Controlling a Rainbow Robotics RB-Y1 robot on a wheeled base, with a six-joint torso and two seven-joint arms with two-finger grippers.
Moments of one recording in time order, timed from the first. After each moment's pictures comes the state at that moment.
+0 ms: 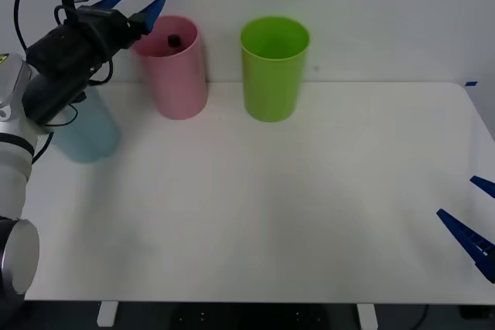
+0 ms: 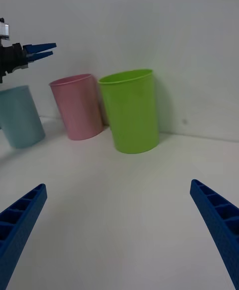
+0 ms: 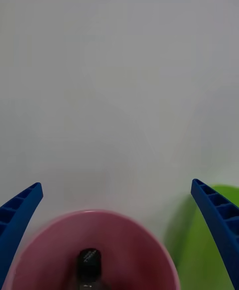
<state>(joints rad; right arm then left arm) 0.35 -0.40 -0.52 -1.66 0.96 -1.22 0.00 -0.79 0.40 0.24 -0.93 -1.26 -0.64 0.14</state>
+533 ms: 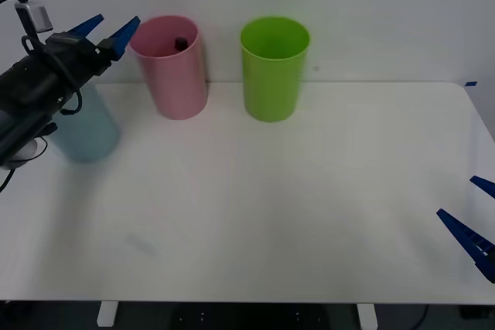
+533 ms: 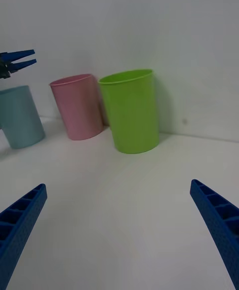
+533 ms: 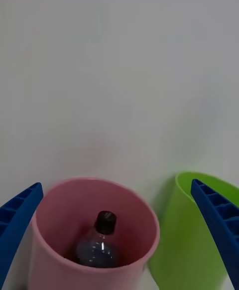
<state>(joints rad) 0.35 -0.40 -0.52 -1.66 0.96 -1.22 0.00 -0.55 0.52 0.14 -1.12 -0.98 -0.66 0.14</state>
